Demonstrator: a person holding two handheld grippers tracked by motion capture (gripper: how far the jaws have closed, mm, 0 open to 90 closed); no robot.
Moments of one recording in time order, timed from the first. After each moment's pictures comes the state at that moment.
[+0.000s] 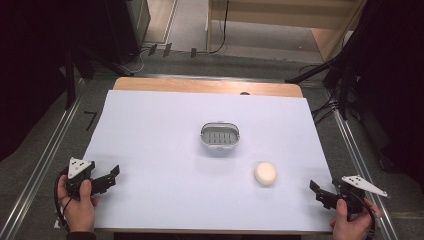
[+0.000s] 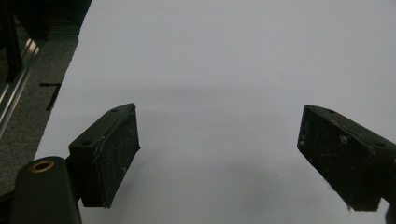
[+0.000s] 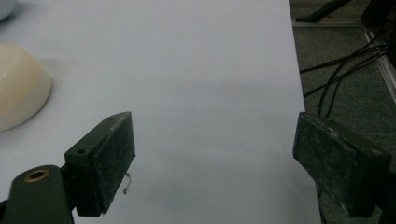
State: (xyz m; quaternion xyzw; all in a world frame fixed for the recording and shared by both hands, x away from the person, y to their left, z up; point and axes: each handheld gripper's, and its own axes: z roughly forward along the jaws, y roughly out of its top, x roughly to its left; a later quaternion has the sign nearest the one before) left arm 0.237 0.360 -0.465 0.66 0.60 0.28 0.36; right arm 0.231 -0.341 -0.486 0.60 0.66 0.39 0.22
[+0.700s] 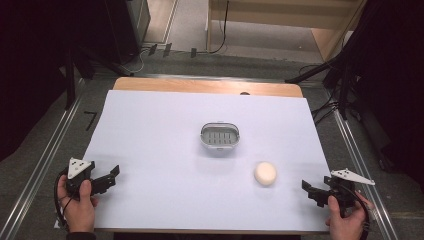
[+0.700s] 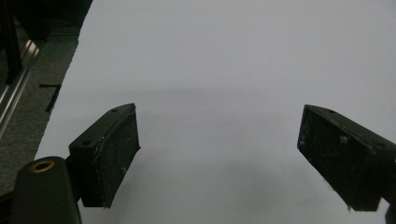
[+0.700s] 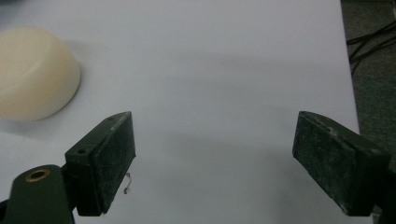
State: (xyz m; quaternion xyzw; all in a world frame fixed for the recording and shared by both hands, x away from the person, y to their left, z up) left arm 0.236 0.360 -0.465 0.66 0.60 0.28 0.36; right arm 0.242 -0.319 -0.473 0.60 0.70 0.35 0.18
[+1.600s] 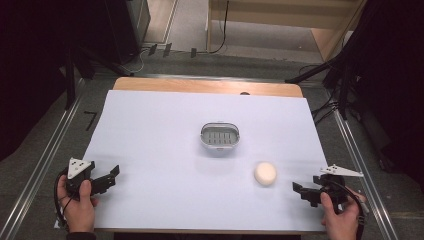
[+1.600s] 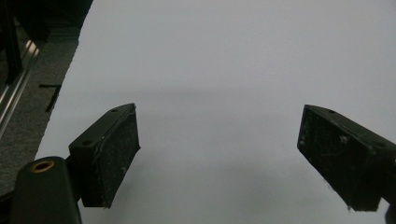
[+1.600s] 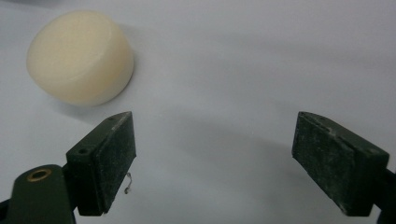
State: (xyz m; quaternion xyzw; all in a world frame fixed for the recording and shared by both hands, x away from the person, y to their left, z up) left arm 0.236 0.360 -0.465 0.66 0.60 0.28 0.36; right arm 0.249 -0.297 -0.462 0.57 0.74 0.34 0.12
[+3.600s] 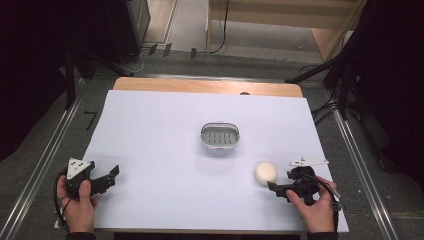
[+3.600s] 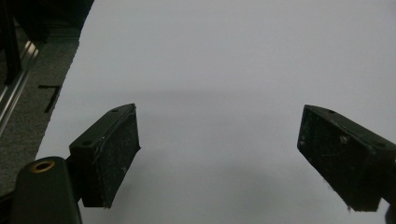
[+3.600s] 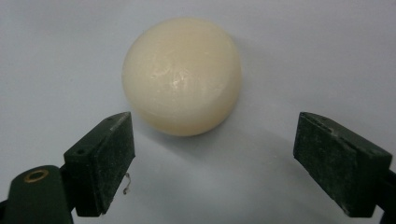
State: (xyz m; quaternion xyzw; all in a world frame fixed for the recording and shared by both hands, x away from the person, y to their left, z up) left arm 0.235 0.361 -0.465 0.65 0.60 0.29 0.36; right arm 0.269 -0.231 -0.457 0.52 0.79 0.32 0.07
